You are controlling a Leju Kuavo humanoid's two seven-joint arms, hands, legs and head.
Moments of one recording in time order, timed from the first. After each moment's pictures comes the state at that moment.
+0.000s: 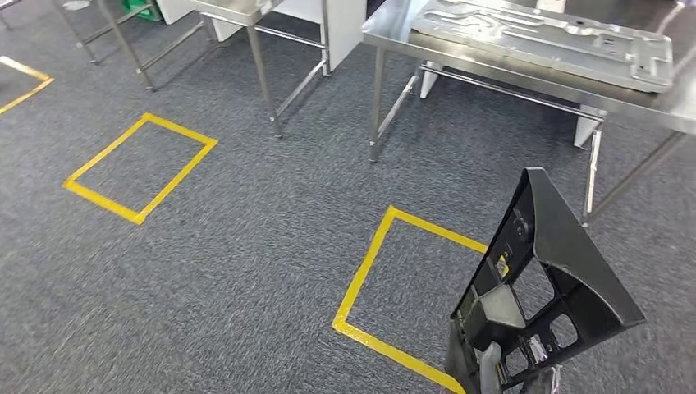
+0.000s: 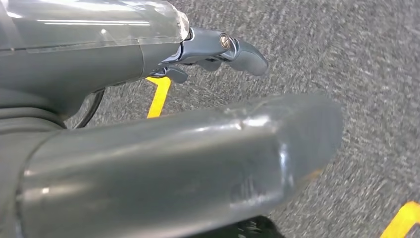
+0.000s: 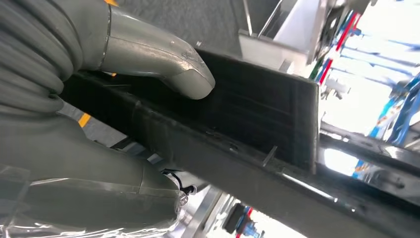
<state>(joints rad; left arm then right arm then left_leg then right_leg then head) -0.07 -0.09 1.17 -0.24 -1.17 0.04 -0.53 0.53 0.31 -0.07 -1.94 0.49 -0.26 -0.66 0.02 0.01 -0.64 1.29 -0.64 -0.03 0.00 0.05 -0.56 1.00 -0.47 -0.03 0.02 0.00</state>
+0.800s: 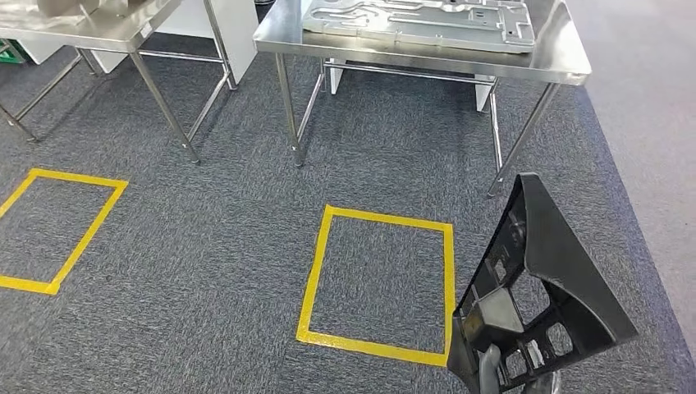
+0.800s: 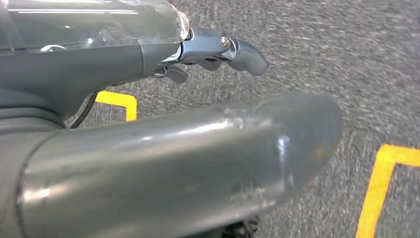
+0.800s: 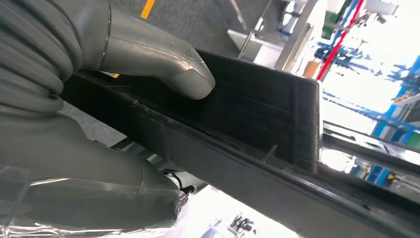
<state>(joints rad) -0.08 -0.10 1.18 -0.24 -1.17 0.02 -0.53 0.54 0.31 -0.06 -1.95 0.51 -0.26 -0.66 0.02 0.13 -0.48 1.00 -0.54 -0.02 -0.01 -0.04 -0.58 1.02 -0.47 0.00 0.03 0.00</state>
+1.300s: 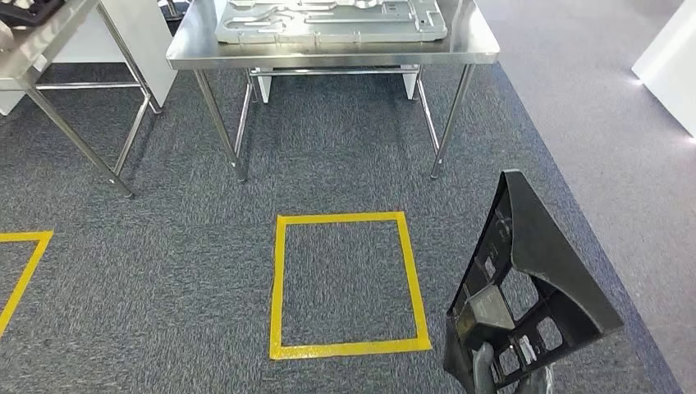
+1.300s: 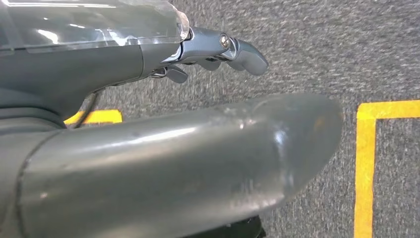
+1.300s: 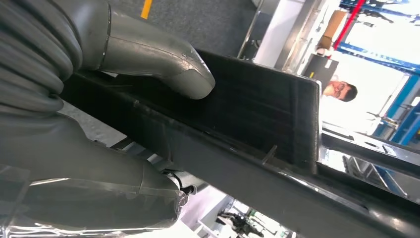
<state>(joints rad) -0.07 -0.11 1.18 -0.24 -1.17 0.02 -0.53 0.54 0.31 -0.05 -1.96 0.52 -0.24 -0.66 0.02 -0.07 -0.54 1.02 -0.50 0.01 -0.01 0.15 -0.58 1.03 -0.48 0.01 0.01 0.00</state>
